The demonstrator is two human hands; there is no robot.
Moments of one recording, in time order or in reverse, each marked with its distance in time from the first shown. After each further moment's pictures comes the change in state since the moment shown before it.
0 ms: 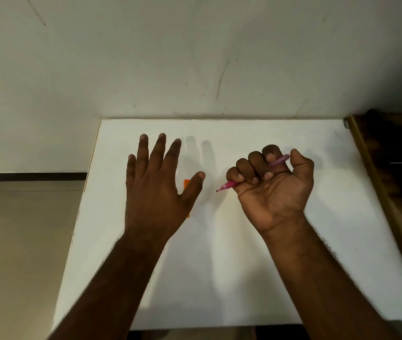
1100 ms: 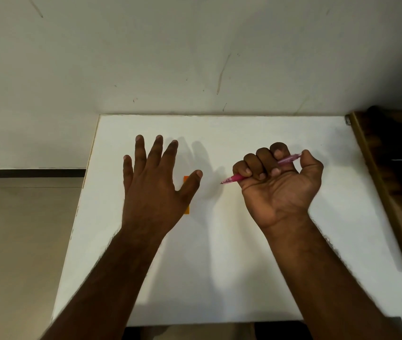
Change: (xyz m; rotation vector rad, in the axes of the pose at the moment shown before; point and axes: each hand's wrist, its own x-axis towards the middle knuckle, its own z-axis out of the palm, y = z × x) left_hand 0.000 -0.004 -0.002 -0.008 -0.087 -0.063; right_hand 0.001 -0.001 -0.002 0.062 0.040 -0.063
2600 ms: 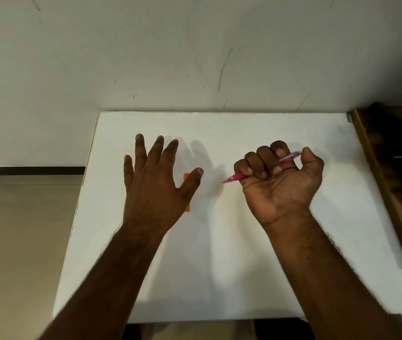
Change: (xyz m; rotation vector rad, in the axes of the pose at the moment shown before) left_hand 0.000 0.002 0.000 -0.032 -0.039 -0.033; right_hand 0.001 0.000 -0.002 -0.005 0.028 0.007
